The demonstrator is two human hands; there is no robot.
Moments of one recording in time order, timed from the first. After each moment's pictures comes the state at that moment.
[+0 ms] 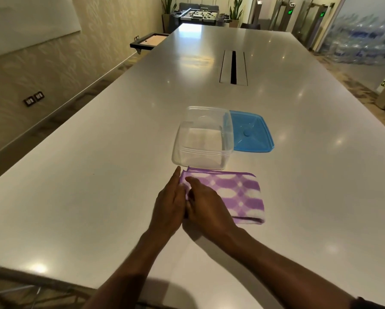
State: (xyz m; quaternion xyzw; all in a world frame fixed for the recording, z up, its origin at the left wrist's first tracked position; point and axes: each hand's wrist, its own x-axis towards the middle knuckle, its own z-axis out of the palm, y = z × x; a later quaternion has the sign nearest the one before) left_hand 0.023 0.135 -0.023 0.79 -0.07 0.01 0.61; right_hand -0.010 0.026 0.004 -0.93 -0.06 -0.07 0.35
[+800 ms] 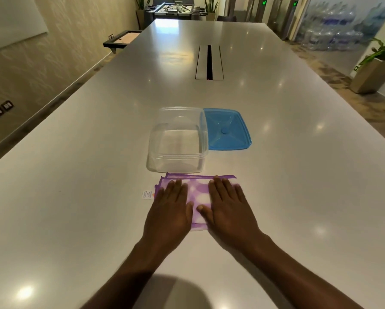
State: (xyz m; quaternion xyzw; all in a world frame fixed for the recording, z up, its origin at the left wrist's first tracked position) left_hand 0.027 0.096 -0.039 0.96 -0.25 0.03 0.12; right_hand -0.023 -0.069 -0.029 -0.99 0.03 -0.01 0.11
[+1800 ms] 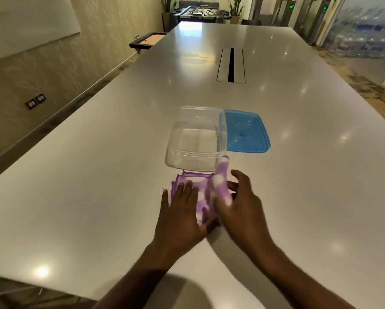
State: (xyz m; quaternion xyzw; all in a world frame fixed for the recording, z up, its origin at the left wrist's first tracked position) left_hand 0.004 0.104 -0.037 0.97 -0.20 0.04 0.16; right_hand -0.041 -0.032 0.035 -0.85 0.12 -0.14 0.49
